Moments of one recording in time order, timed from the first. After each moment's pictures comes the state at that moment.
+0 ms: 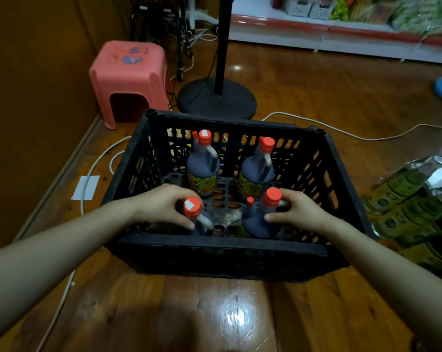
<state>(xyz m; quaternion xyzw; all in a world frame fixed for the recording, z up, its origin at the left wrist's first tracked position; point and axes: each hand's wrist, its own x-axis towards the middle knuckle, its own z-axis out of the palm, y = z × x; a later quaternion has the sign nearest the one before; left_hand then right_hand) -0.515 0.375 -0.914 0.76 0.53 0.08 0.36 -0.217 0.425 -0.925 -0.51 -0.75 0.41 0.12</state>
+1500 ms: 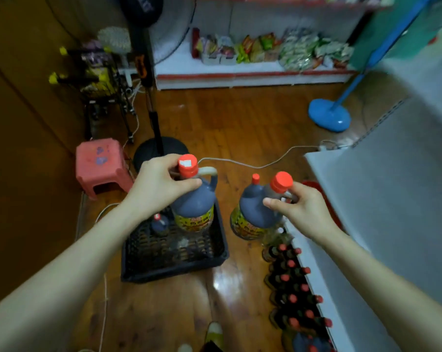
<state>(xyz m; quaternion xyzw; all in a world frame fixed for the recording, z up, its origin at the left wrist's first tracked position) -0.357 0.357 -0.284 0.69 0.57 0.34 0.30 -0.094 0.323 -0.299 -0.63 -0.64 0.32 0.32</state>
